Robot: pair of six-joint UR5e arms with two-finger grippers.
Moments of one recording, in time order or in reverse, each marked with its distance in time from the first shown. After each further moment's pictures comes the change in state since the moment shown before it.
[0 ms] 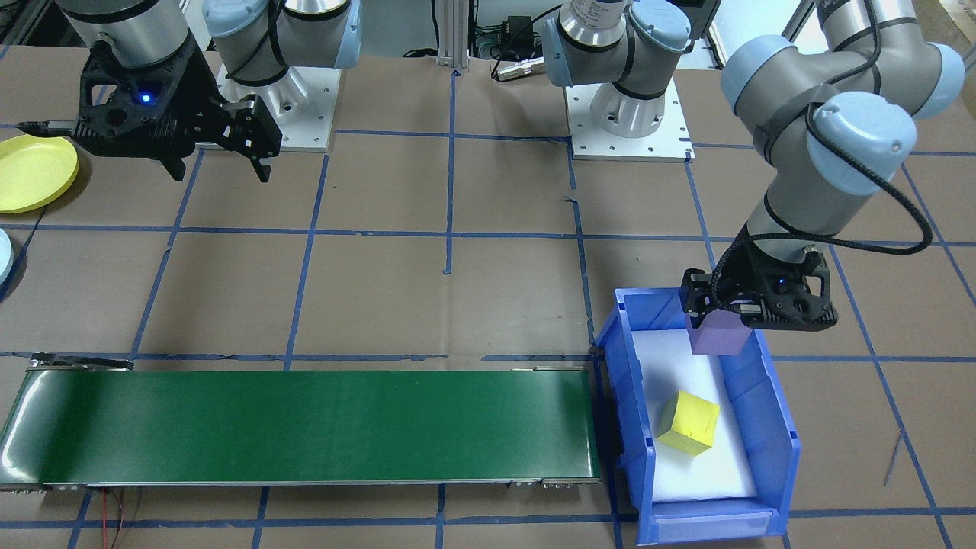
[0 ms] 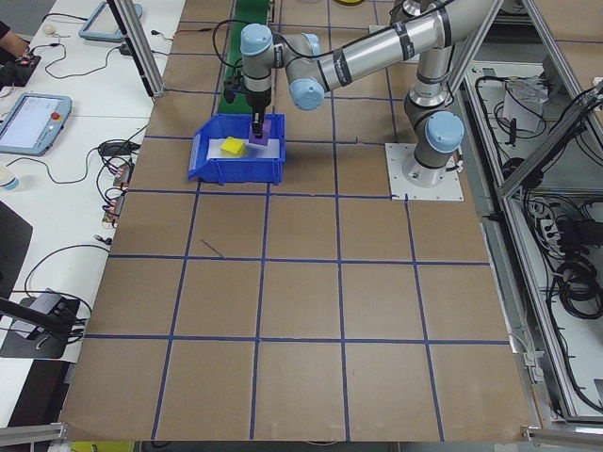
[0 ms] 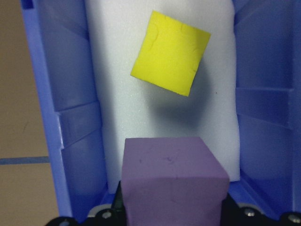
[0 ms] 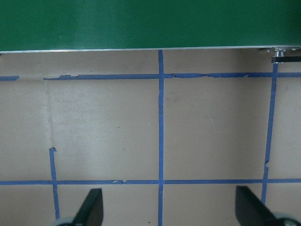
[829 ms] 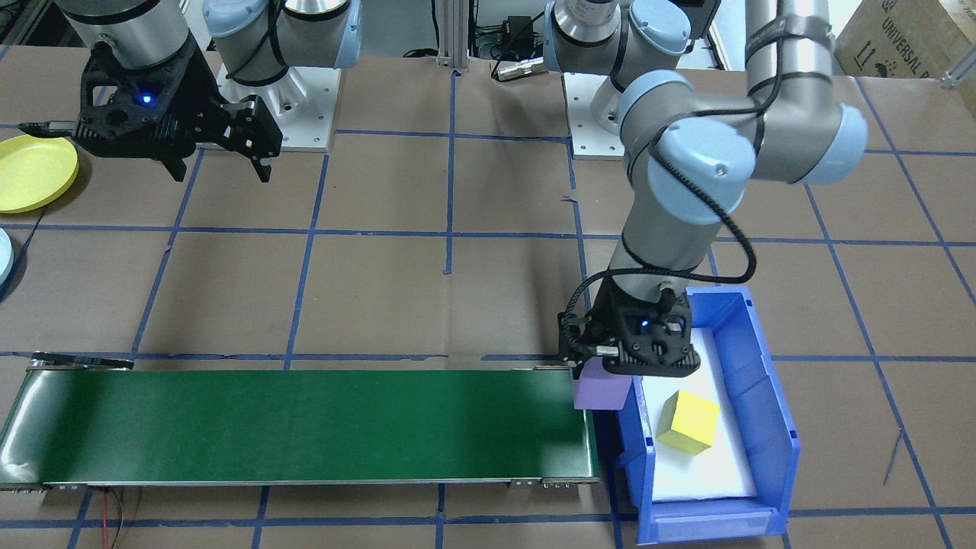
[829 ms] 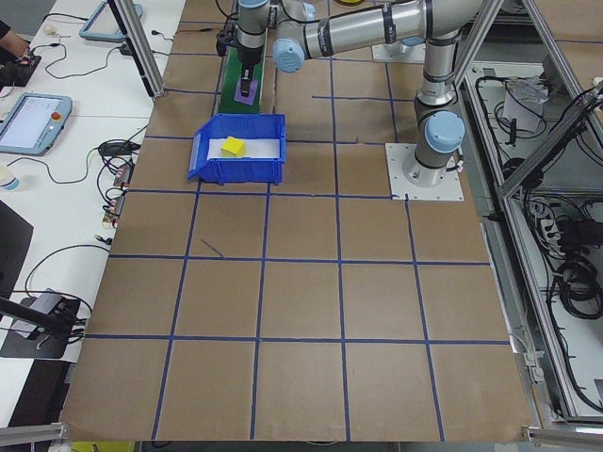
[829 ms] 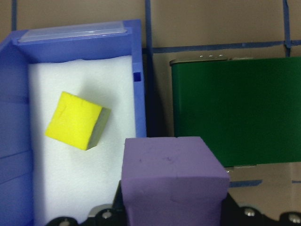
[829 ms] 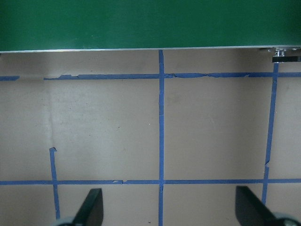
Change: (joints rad) left arm -0.252 -0.190 0.101 0.209 -0.049 -0.286; right arm 0.000 0.002 0.000 0.000 0.001 0.000
